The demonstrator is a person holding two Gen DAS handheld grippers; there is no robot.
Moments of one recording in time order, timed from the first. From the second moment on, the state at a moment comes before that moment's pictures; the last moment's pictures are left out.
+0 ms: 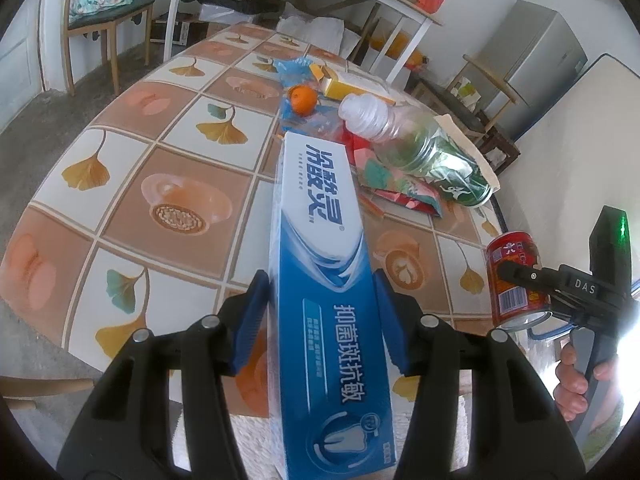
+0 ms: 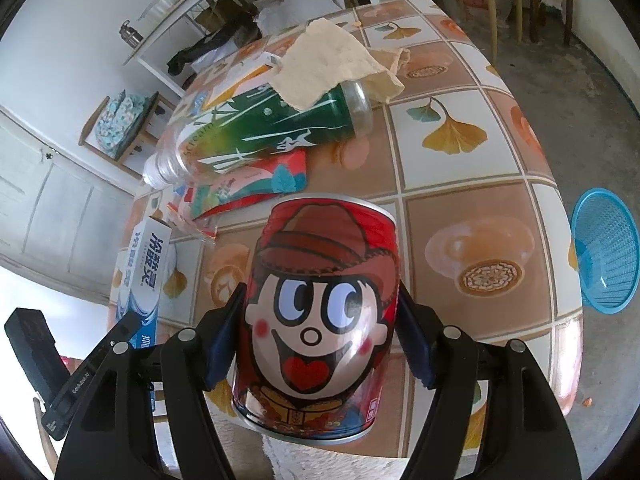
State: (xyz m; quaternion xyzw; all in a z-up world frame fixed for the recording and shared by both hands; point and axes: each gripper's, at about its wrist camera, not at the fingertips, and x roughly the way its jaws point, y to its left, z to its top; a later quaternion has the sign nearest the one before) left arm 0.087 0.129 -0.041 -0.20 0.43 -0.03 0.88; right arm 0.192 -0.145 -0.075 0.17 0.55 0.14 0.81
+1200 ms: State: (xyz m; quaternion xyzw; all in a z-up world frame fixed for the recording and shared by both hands) left arm 0.058 0.078 0.031 -0.16 0.37 -0.08 0.91; right arm 0.143 -0.201 -0.022 0.25 0.48 0.19 0.82
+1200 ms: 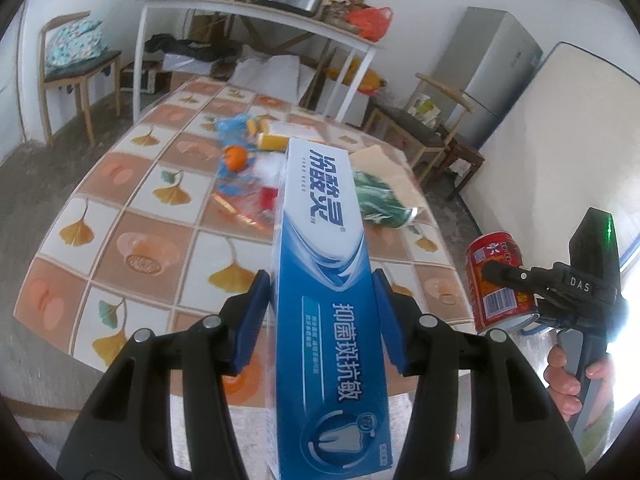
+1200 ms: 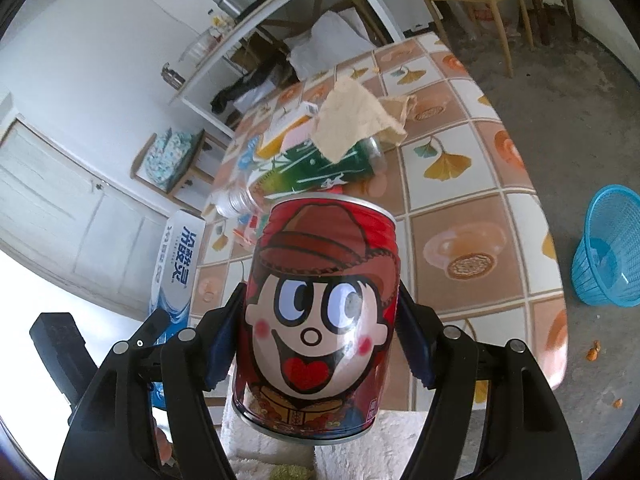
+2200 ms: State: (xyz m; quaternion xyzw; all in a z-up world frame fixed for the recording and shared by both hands) left arm 0.145 -0.206 0.036 -0.06 0.47 -0.38 0.80; right arm 0.008 -0.463 -0.061 0.45 0.37 -0.02 0.81
